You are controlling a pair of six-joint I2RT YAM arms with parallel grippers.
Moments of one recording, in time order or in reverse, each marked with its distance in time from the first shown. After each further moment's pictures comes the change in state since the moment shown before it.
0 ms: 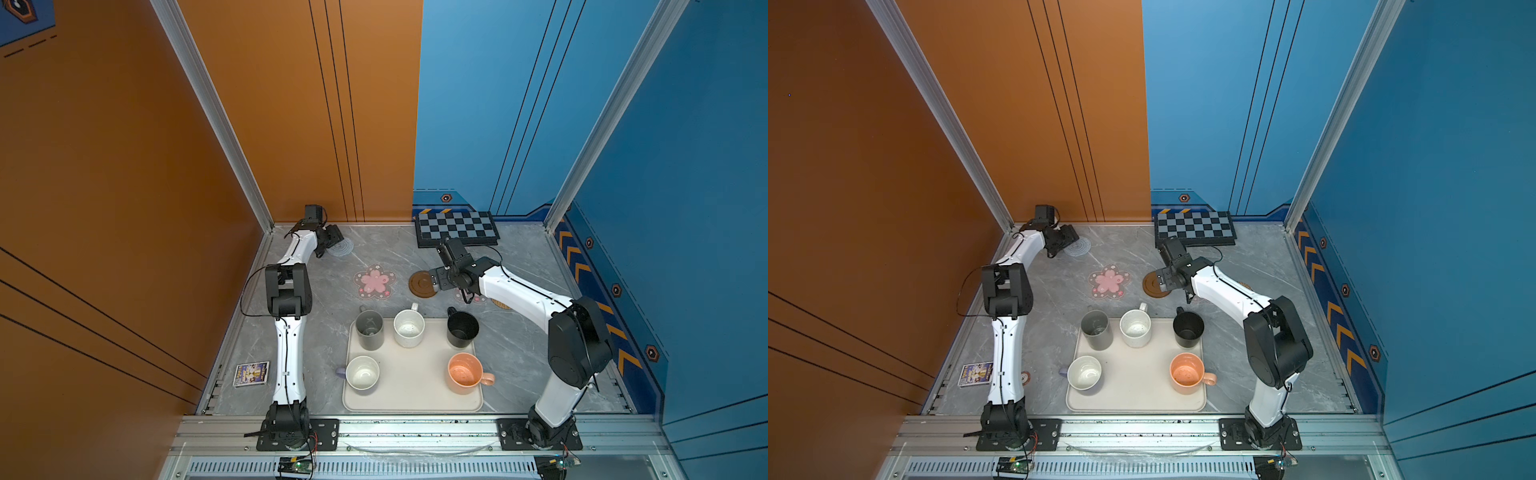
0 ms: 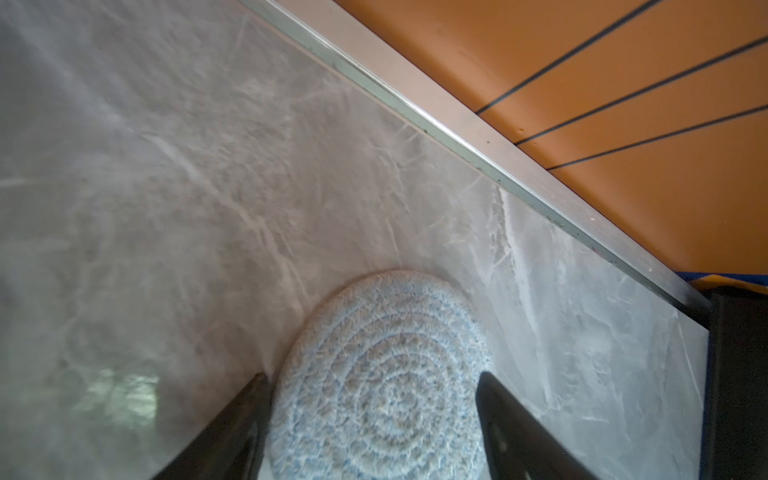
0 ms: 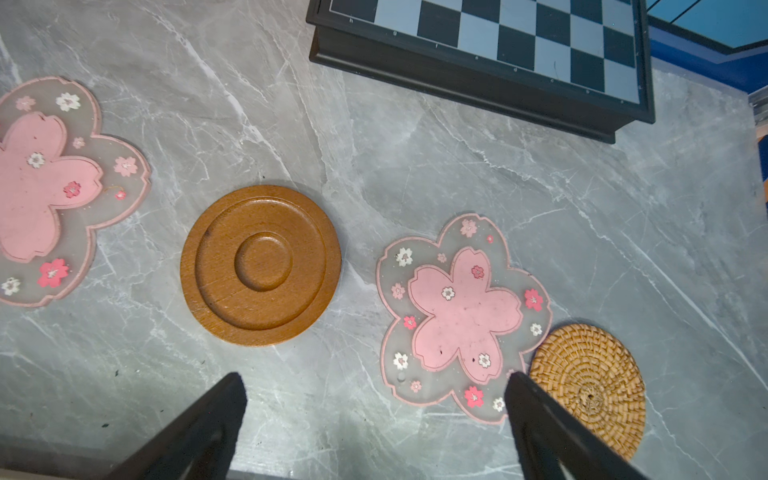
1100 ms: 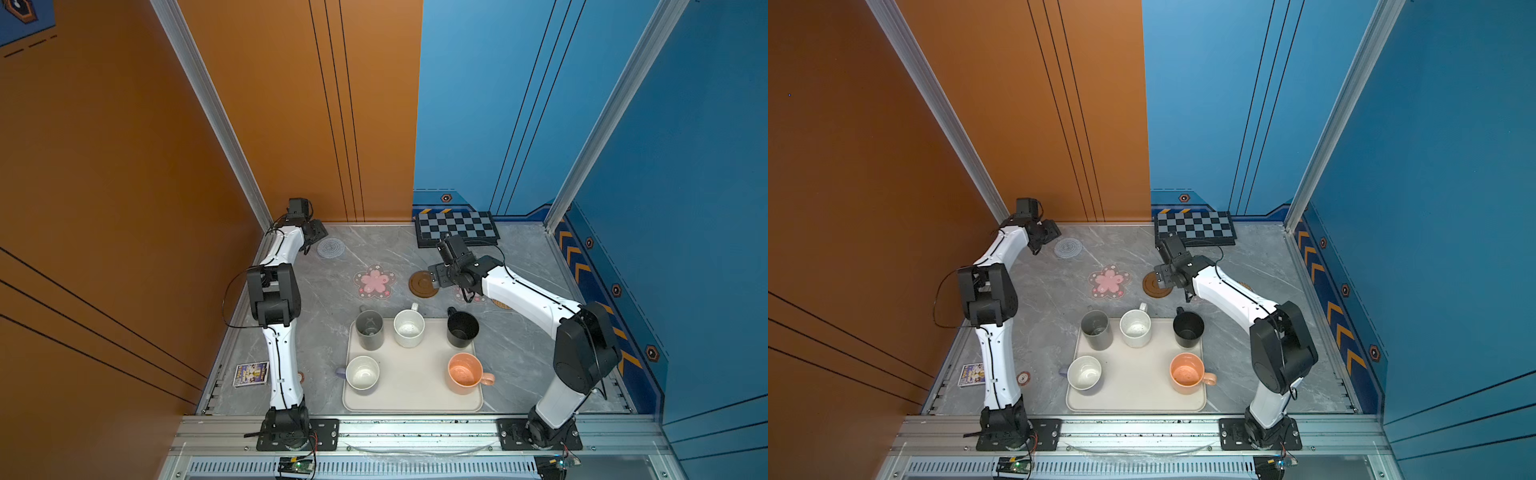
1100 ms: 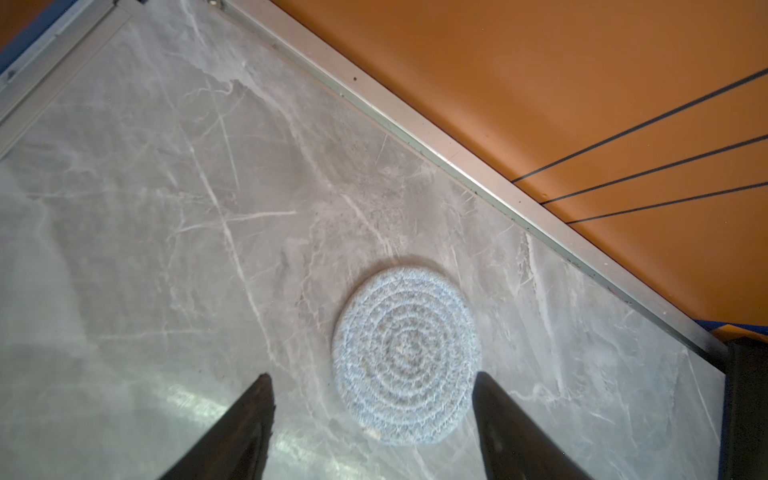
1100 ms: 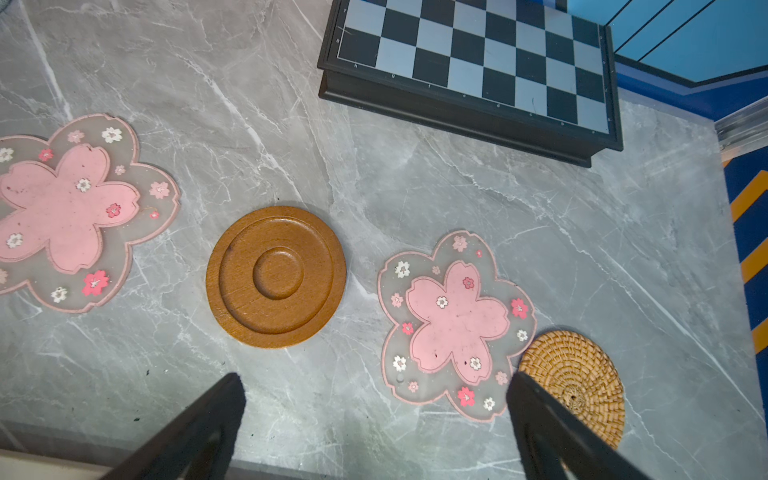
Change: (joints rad) left arm 0.056 -0.200 -0.164 0.005 -0.169 0.023; right arm 0.022 -0.039 0.025 -0.012 0.023 -0.001
